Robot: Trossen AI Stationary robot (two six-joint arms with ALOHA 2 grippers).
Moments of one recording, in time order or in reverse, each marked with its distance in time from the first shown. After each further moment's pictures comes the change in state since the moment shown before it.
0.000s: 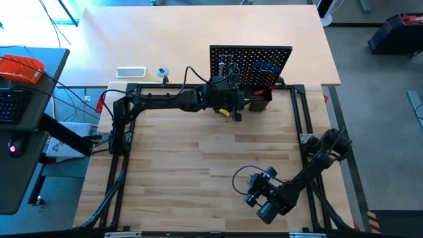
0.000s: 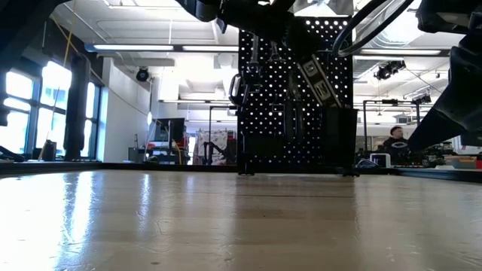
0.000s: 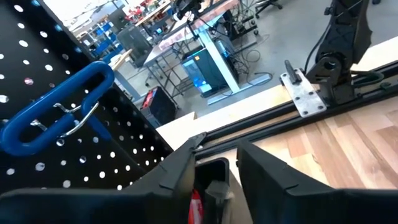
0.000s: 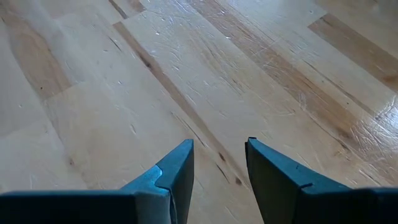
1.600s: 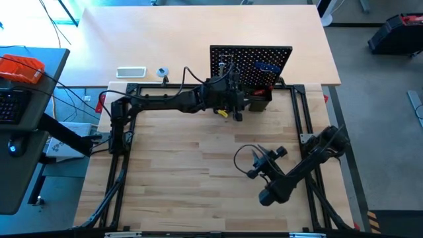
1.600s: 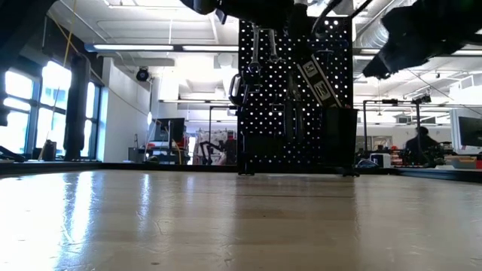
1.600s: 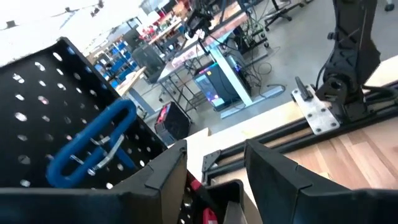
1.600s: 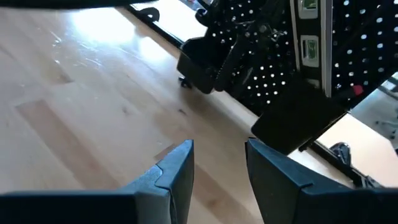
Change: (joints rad) left arm -0.023 -0.026 0.000 0.049 -0.033 0.048; right arm -0.089 -0.010 0.086 -0.791 0.376 0.378
